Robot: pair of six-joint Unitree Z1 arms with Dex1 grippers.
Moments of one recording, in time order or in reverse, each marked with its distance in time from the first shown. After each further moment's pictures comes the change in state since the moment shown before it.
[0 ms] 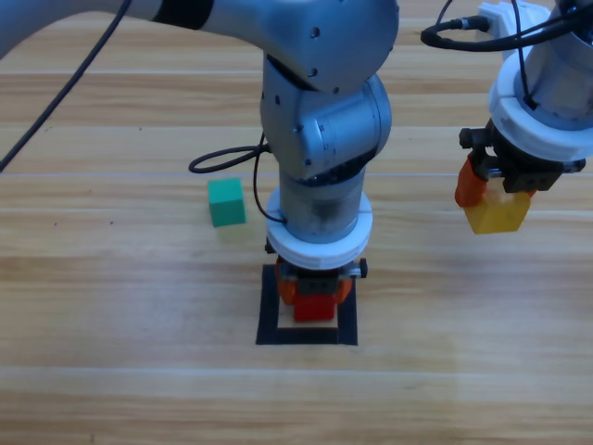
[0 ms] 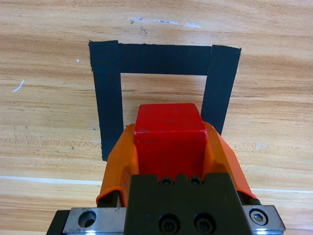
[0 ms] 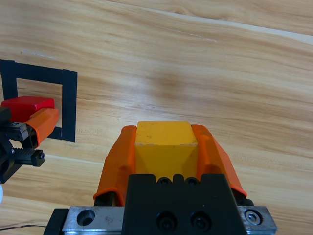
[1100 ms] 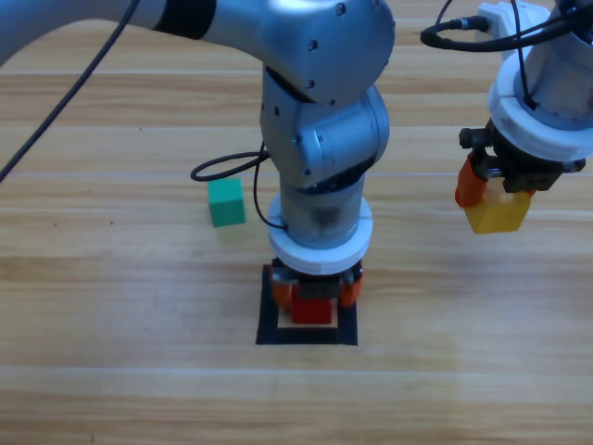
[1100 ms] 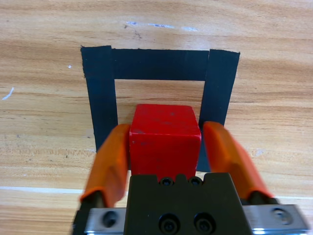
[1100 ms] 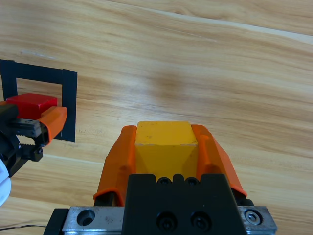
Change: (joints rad) arm 0 0.000 0.005 0.032 -0.047 0.000 0.010; arm 1 0.000 0.000 0.000 0.000 0.000 -0.001
